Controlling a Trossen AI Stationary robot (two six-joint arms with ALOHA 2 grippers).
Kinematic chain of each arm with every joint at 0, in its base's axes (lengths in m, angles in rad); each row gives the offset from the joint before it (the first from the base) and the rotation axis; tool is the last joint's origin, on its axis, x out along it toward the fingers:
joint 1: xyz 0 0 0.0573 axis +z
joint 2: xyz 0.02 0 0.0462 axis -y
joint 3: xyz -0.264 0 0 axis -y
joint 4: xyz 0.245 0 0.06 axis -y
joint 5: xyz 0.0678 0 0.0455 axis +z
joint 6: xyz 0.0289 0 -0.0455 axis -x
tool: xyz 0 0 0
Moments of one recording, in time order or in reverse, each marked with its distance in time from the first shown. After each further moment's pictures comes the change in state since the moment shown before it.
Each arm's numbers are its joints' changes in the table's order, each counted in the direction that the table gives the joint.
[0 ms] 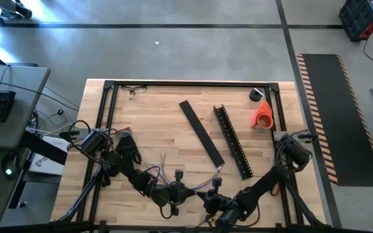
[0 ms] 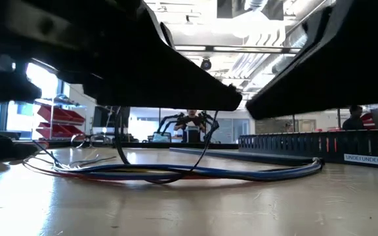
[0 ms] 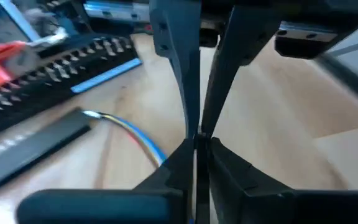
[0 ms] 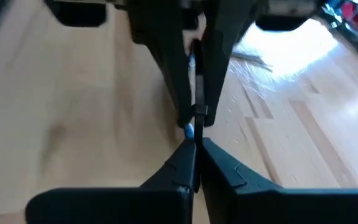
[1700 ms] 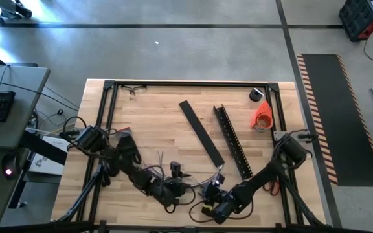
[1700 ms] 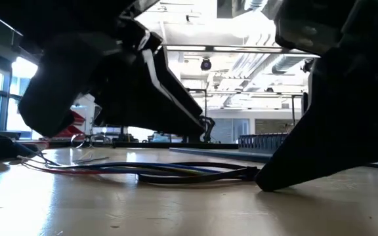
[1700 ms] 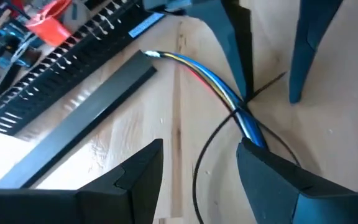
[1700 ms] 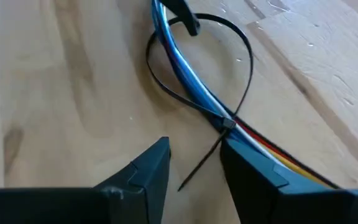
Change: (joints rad) left arm 0.017 0.073 0.081 -0.491 0.157 0.040; right arm -0.069 -0.007 -0.048 -0.072 0.230 -0.481
